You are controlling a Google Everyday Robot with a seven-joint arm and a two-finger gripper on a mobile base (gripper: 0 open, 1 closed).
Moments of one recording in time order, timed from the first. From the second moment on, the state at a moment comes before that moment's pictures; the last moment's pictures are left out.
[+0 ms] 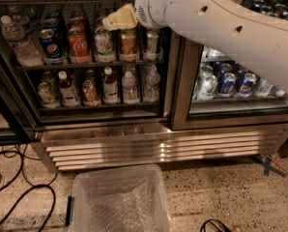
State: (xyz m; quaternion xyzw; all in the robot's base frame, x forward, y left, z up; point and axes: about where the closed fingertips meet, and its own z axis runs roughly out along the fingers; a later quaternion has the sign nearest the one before) arm 0.707 0.009 1.029 -0.29 0.75 0.07 0.59
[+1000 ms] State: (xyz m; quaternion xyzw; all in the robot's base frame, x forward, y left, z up) arm 0.760 0.030 1.059 -0.27 0.70 0.07 0.65
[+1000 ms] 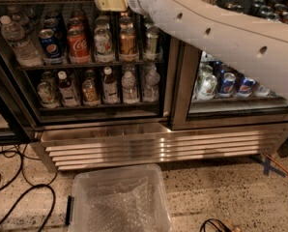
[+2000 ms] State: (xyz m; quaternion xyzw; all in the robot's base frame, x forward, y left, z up) arm 0.798 0.045 1.093 -0.23 0.68 0.07 0.69
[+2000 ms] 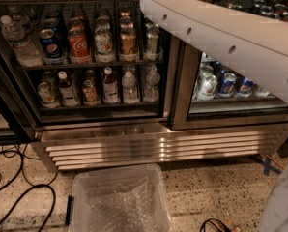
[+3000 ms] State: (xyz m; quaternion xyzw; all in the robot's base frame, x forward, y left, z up) arm 0.811 0.067 1.065 -0.22 0.69 0.09 0.68
